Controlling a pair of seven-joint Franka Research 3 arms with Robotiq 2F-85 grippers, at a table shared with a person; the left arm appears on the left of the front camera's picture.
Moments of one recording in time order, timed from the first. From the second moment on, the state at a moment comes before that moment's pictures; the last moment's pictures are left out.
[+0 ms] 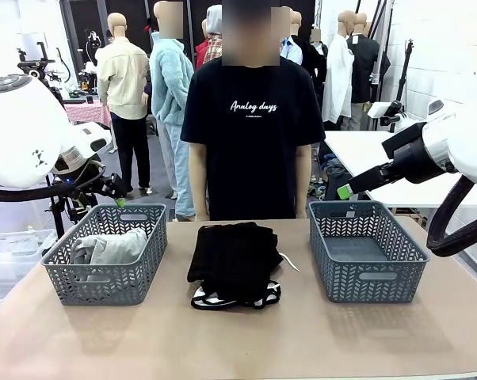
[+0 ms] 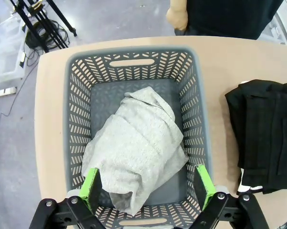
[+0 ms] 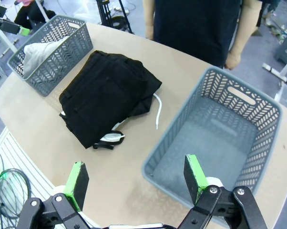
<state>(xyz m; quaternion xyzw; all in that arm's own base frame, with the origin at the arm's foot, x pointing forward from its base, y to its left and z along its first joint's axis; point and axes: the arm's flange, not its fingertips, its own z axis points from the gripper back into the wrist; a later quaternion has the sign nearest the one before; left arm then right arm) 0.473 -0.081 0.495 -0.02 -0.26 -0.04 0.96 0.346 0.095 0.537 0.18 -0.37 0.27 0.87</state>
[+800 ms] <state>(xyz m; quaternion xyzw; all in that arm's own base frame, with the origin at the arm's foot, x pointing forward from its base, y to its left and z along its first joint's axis) 0.358 -0.152 0.565 0.02 -0.31 -0.28 0.91 0.346 0.095 0.537 0.18 -0.37 0.27 0.87</state>
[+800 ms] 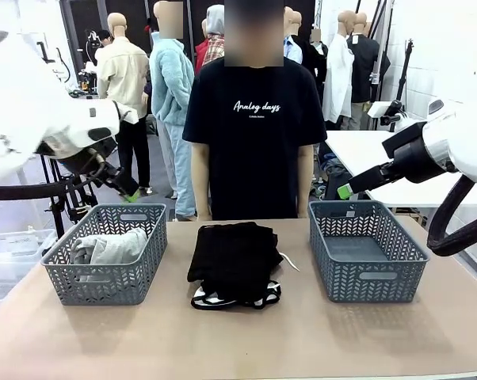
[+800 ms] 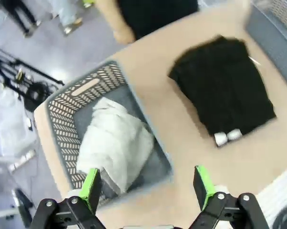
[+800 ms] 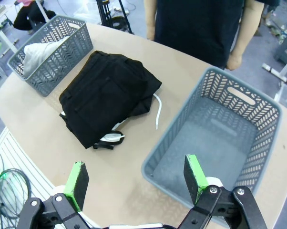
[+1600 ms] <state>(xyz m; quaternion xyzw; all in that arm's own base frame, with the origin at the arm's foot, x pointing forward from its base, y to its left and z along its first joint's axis) 0.279 -0.103 0.610 -0.01 -0.34 -0.35 0.87 0.346 0.095 0.537 0.18 -0.37 0.27 0.87</state>
